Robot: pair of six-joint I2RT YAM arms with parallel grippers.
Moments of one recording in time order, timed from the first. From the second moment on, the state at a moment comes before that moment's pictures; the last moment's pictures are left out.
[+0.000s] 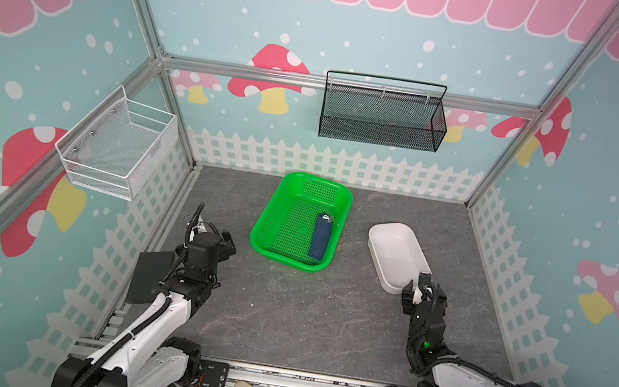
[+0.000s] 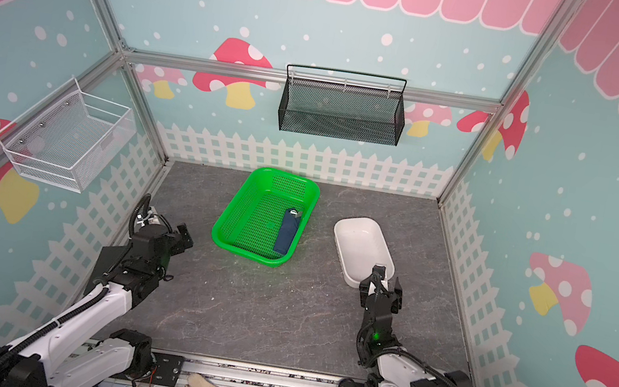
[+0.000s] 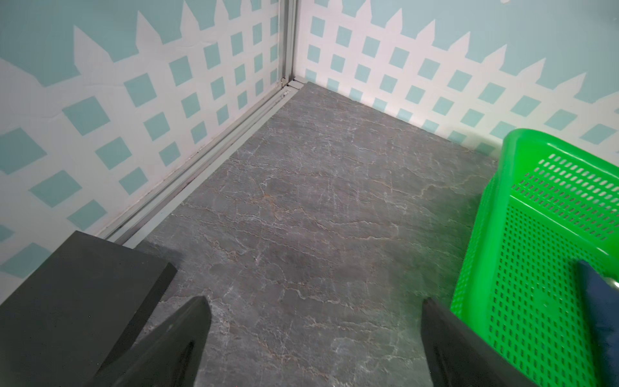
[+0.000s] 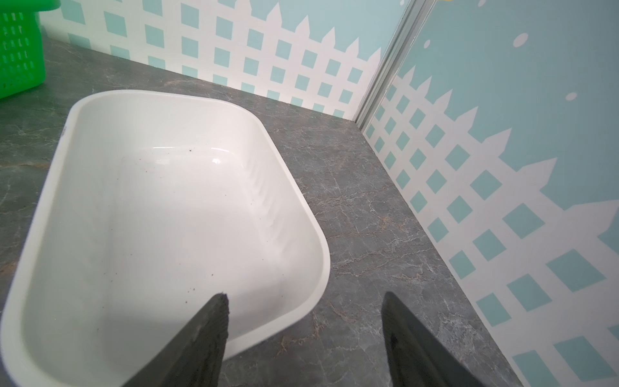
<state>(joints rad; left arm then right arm) -0.12 0.97 0.44 0.06 -0.46 -0.39 0.31 1.14 0.06 0.84 0.55 -0.20</state>
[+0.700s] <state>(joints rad) -0.06 1.53 0.36 0.82 -0.35 -0.14 0.06 1.53 0.05 1.40 0.14 -0.23</state>
